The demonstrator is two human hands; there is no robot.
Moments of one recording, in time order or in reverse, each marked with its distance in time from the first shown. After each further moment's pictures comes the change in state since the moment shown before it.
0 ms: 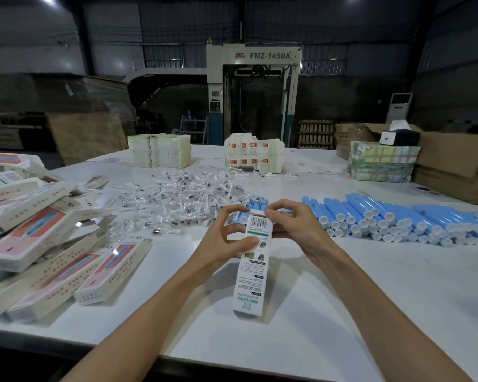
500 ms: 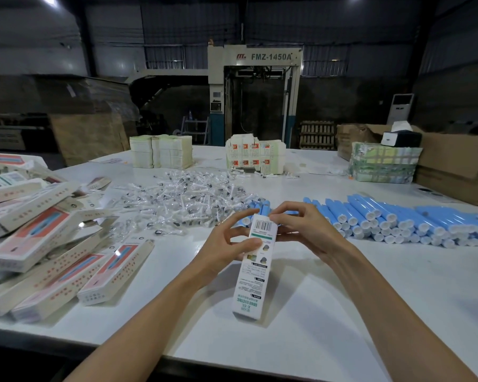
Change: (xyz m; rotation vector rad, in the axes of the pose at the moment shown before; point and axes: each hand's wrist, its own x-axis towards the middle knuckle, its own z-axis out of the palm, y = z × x) left_hand -0.001 0.001 0.001 0.043 -0.036 -0.012; right_hand -0.002 -0.007 -0.018 0.019 -0.139 0.040
